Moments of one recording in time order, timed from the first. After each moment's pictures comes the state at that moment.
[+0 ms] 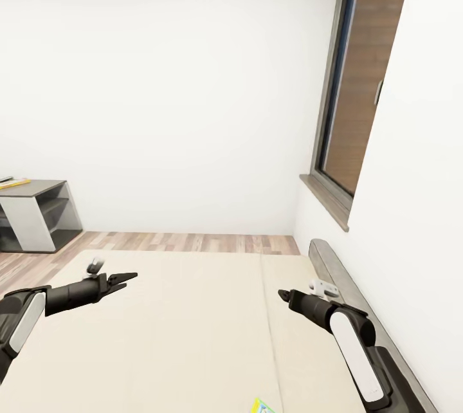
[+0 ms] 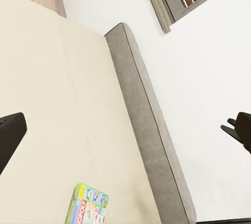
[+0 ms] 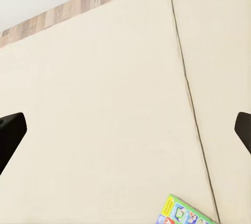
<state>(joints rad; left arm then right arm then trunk) -0.54 0.41 0.19 -0.93 0.38 0.90 -1.01 -0.30 -0.03 0.07 -1.47 -0.66 0.80 -0.30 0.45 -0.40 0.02</state>
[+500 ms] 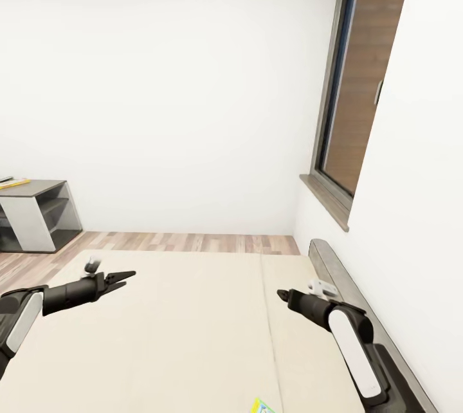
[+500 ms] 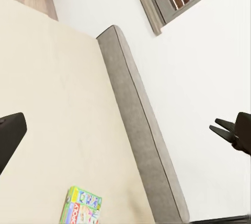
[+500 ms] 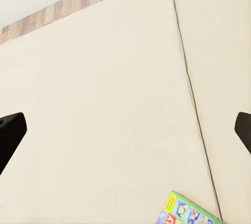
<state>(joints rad) -0.54 0.42 0.19 -0.93 0.39 0.90 -1.04 -0.32 -0.02 0.07 -1.45 -0.67 0.81 -0.31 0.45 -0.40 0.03</state>
